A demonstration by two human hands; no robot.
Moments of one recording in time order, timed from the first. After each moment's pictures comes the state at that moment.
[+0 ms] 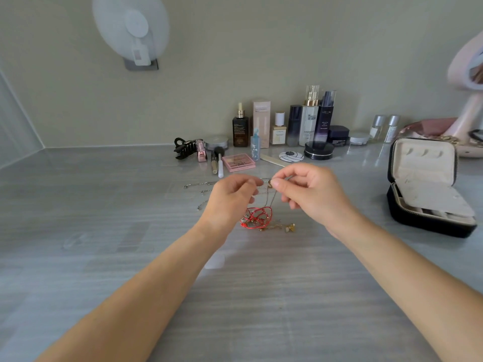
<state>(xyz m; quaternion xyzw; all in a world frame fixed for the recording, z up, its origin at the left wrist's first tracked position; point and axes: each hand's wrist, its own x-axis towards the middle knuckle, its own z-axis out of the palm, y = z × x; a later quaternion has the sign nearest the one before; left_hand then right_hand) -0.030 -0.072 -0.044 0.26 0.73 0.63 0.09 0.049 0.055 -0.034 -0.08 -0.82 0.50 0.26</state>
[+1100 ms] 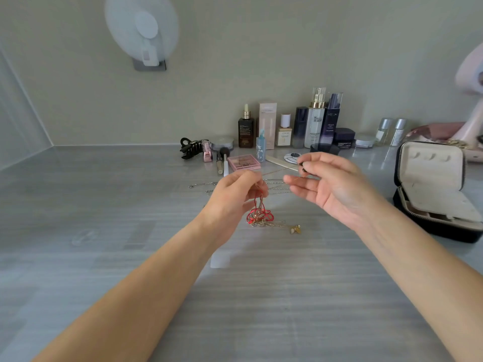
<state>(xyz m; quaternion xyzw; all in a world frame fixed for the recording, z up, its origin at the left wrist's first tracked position) -0.034 -0.076 -0.039 0.25 0.61 0.72 0.21 0.054 0.066 -0.013 -0.08 -0.59 0.78 0.20</state>
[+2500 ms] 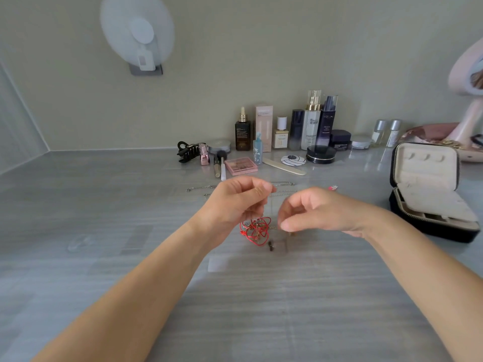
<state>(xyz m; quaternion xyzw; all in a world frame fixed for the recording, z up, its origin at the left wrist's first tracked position) -0.033 -0.082 -0.039 0.33 0.62 0.67 0.24 0.060 0.072 -0.025 0.00 -0.87 0.49 -0.04</state>
